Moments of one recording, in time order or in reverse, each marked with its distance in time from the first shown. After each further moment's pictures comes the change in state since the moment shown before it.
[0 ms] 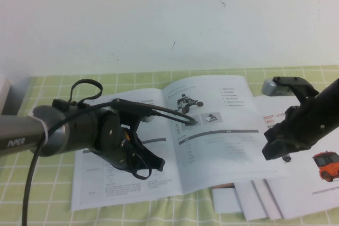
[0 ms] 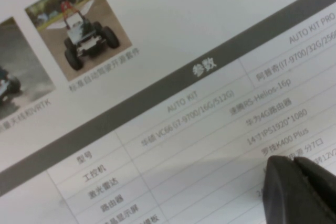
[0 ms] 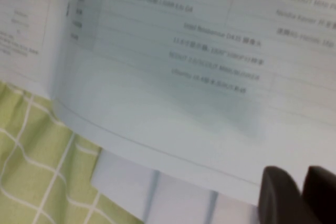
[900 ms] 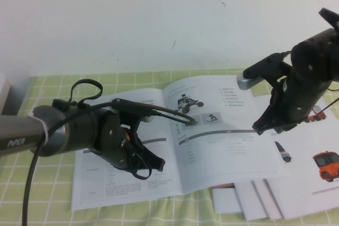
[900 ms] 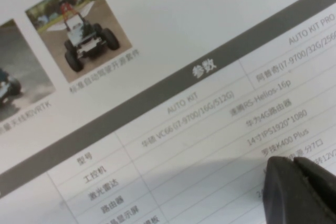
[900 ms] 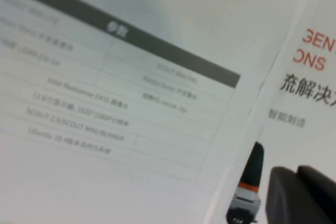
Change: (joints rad) right arm 0.219 0.035 -0.202 -0.769 -0.020 0.513; left arm 0.000 0.000 0.000 0.000 -0.004 0.001
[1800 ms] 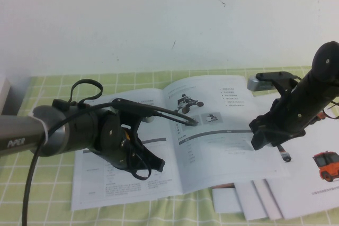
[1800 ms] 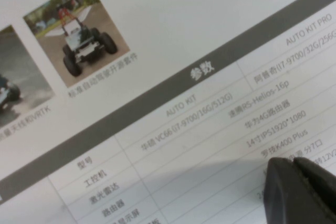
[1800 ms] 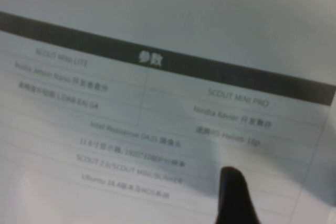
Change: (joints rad) right arm -0.167 0.130 0.000 0.543 -0.006 -0.266; left arm 0.000 0.000 0.000 0.000 -0.004 0.017
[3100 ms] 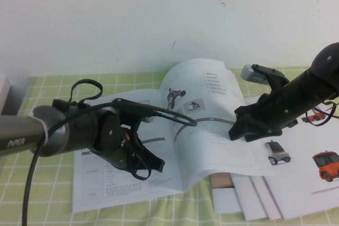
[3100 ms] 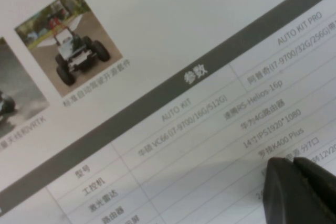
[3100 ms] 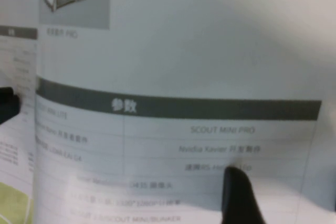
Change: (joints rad) right arm -0.007 0.039 -0.007 0.351 -0.008 -0.142; left arm 0.000 0.000 0.000 0.000 0.000 0.005
